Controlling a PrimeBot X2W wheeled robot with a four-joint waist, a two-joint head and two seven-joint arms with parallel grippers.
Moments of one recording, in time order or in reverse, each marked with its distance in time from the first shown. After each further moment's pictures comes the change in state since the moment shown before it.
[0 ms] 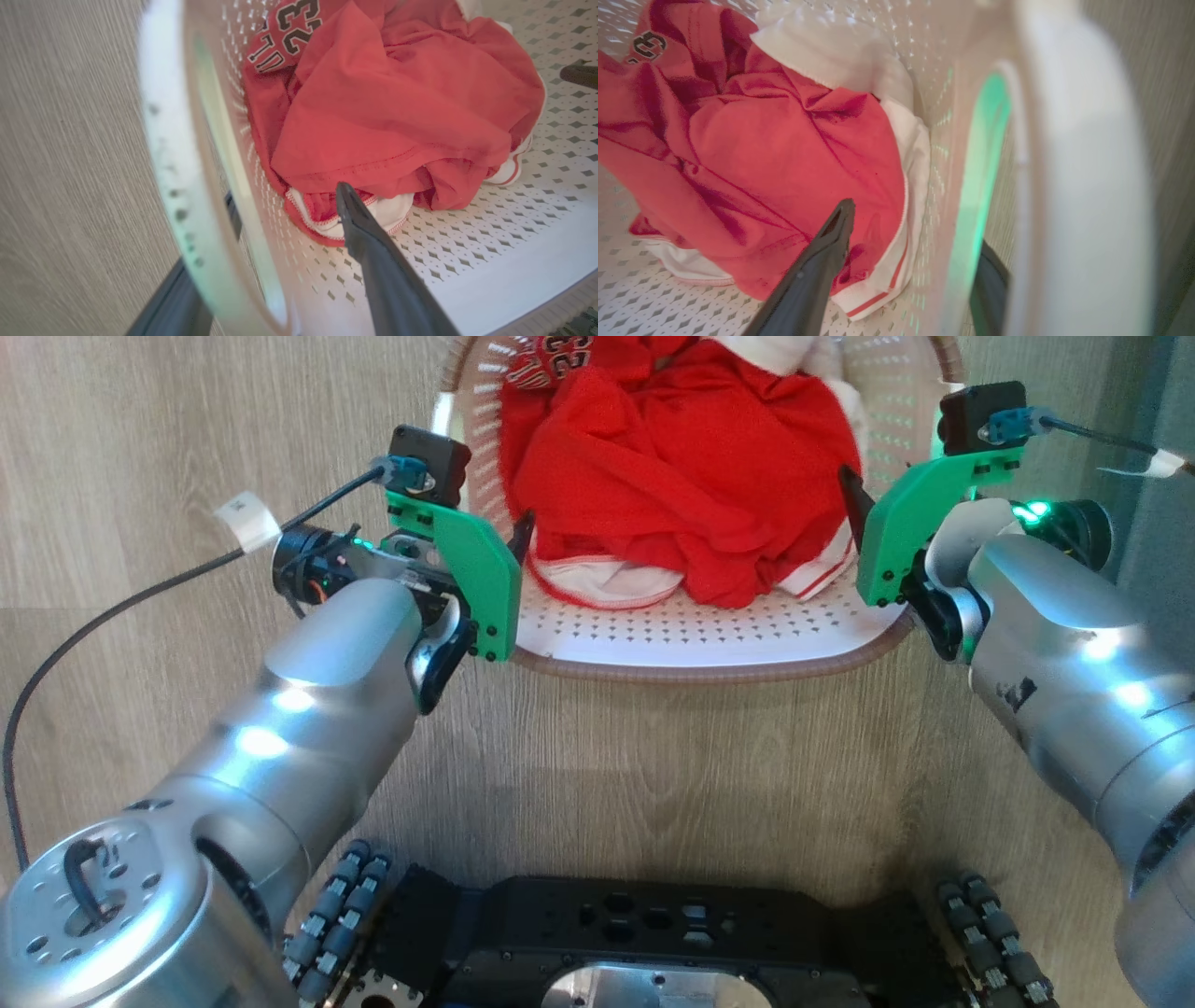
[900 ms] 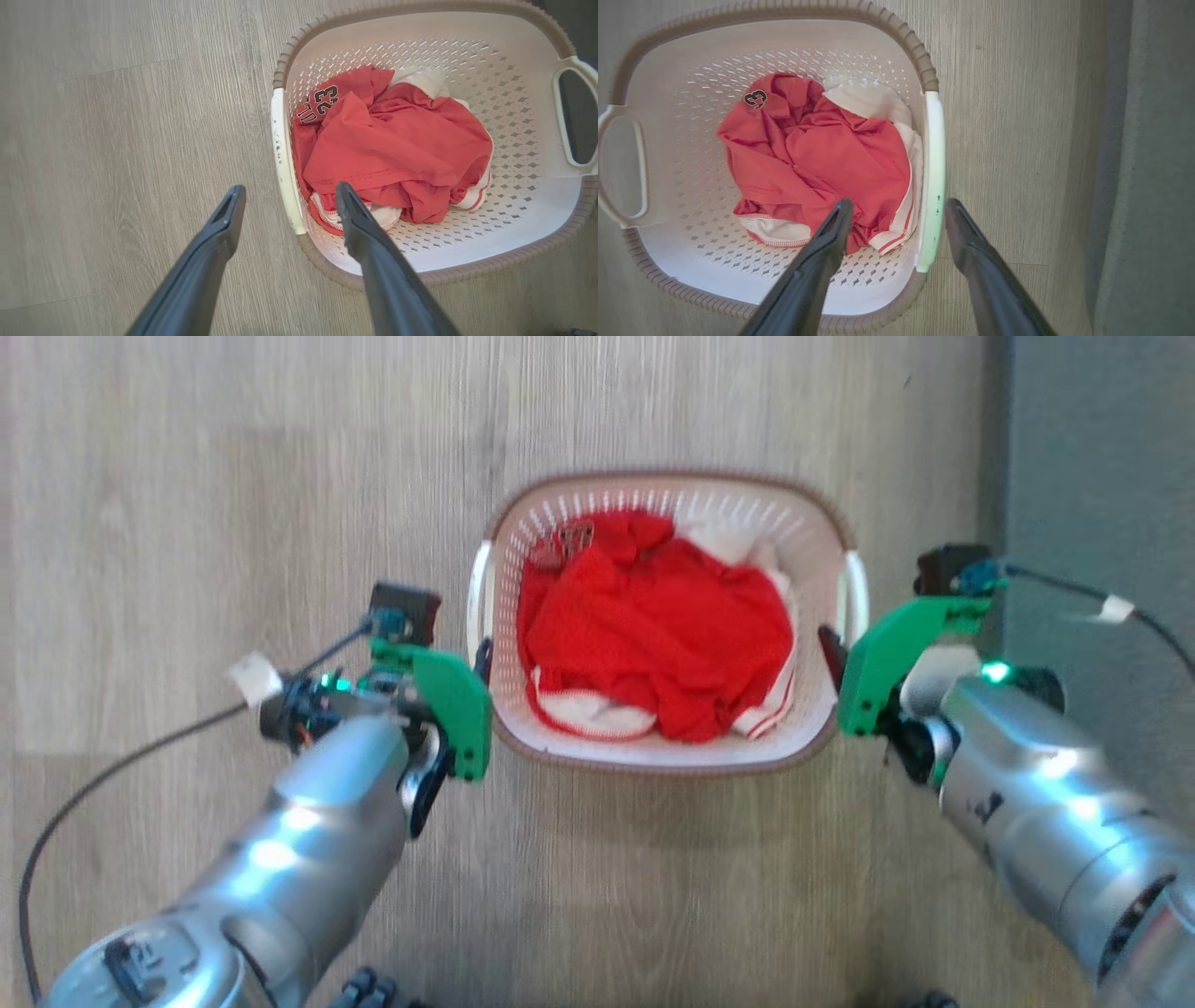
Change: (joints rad) left arm 0.186 -0.004 -0.003 0.076 -0.002 0.055 -0.100; right arm 0.192 0.035 -0.032 0.032 0.112 0.000 0.044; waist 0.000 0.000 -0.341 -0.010
